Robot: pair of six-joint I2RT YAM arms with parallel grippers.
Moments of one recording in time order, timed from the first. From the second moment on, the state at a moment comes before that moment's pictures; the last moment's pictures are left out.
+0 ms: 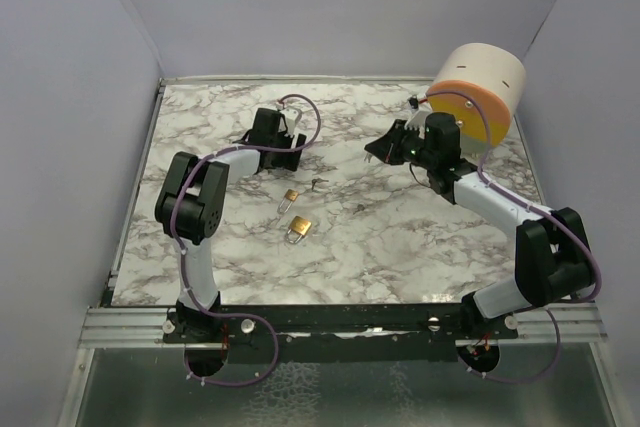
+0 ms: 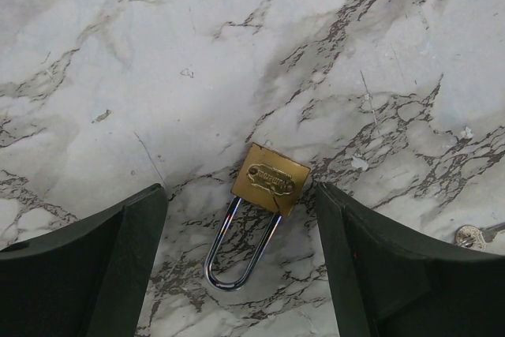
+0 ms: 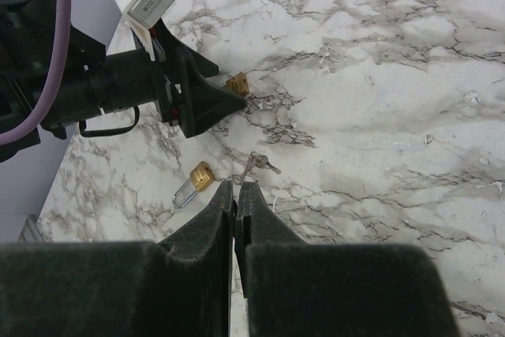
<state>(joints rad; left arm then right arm) -0.31 1.97 1.21 -0.01 0.10 0.03 0.35 1.48 0.90 0.27 -0.39 0.51</state>
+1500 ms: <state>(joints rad) -0.39 1.90 1.14 0.00 0.11 0.00 0.33 1.48 0.86 0.29 -0.40 0.50</state>
